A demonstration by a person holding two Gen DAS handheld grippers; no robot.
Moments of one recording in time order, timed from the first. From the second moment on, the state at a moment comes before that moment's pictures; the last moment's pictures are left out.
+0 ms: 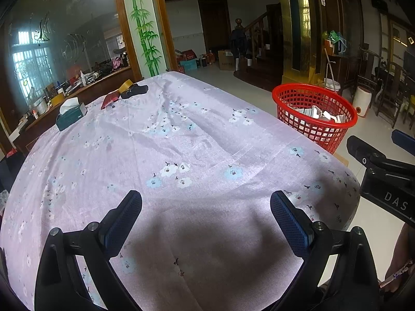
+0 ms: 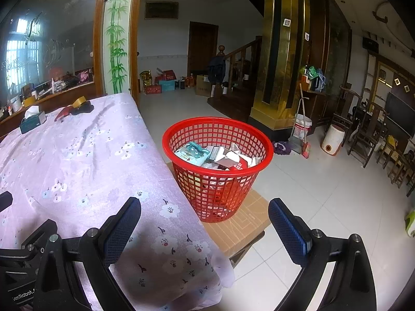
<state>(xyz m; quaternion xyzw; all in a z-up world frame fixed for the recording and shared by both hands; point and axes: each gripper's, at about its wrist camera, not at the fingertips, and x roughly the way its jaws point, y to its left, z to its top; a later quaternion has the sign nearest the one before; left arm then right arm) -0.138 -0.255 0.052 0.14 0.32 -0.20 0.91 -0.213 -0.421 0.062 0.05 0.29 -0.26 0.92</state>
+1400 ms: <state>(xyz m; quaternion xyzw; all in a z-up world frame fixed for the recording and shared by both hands) -0.138 -0.255 0.051 0.14 0.32 -0.21 0.91 -0.214 -0.422 0.058 0.05 0.30 -0.26 0.92</state>
